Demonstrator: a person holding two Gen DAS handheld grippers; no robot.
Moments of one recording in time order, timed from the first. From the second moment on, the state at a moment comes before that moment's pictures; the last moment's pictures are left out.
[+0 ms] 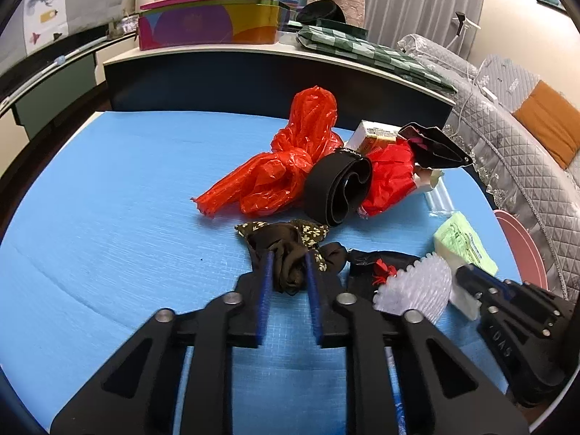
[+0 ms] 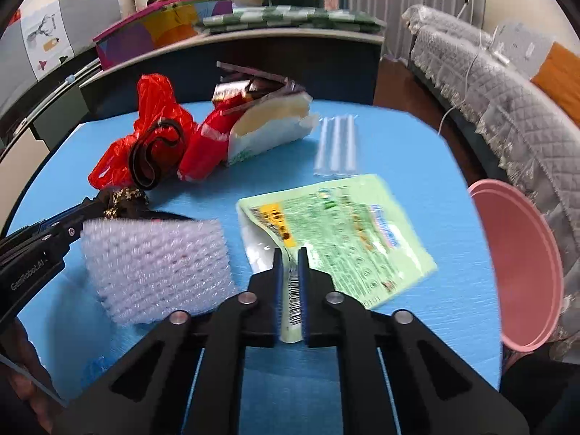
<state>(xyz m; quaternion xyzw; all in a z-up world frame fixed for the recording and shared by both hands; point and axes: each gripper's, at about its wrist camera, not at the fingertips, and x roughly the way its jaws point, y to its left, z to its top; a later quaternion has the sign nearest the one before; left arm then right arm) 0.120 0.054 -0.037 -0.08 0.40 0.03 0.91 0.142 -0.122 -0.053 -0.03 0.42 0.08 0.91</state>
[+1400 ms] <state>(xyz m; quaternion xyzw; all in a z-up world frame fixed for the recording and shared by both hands) 0.035 -0.053 0.064 -0.01 0.25 -0.09 0.96 0.022 -0.255 0.057 -0.02 0.24 -0.01 0.97</state>
